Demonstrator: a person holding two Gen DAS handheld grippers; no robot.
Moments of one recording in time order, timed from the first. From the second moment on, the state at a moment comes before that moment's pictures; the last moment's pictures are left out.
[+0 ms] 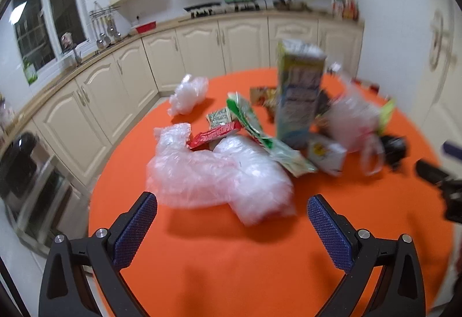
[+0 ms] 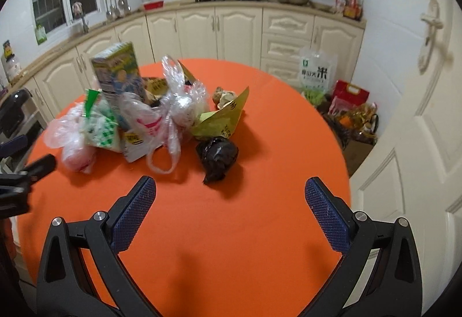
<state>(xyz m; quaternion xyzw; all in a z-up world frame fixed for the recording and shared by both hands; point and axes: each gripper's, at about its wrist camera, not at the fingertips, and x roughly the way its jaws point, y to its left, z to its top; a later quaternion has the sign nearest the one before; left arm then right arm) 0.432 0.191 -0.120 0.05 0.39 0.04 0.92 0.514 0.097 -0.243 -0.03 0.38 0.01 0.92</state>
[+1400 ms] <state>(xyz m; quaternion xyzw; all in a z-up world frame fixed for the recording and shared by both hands) 0.253 0.174 -0.075 0.03 0.33 -0.18 0.93 0.413 0.019 -0.241 0.03 0.38 0.03 0.92</state>
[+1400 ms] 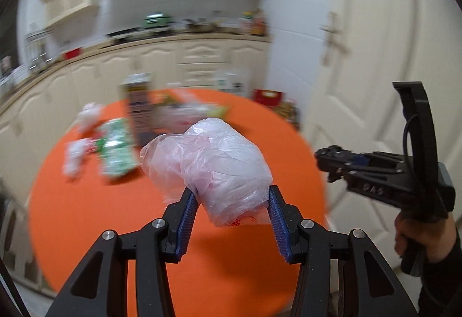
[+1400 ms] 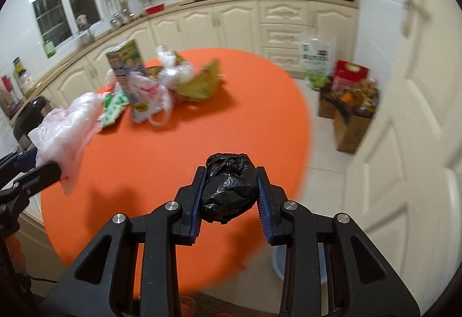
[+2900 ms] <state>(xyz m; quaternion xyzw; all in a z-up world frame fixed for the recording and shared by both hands) 0.286 -0.053 -0.158 0.12 0.39 -0.27 0.87 0.360 -0.178 -0.379 0.17 0.43 -0.12 0.88</state>
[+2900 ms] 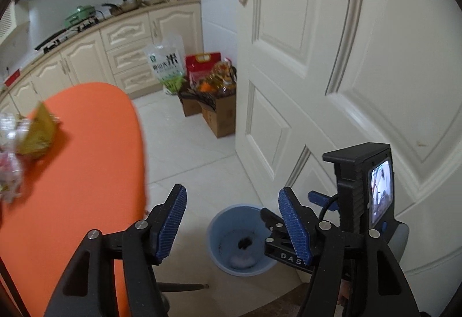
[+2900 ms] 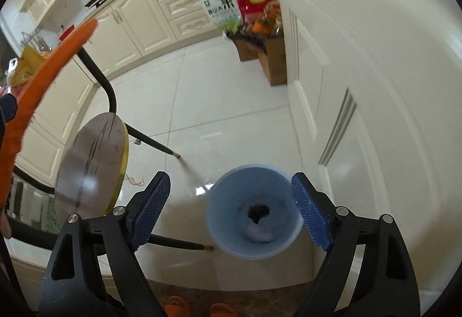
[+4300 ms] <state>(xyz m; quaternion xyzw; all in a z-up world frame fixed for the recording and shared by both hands) 0.433 0.285 -0.162 0.00 0.45 -0.01 0.90 0.556 0.132 -0.254 -0.02 0.39 0.06 0.92</state>
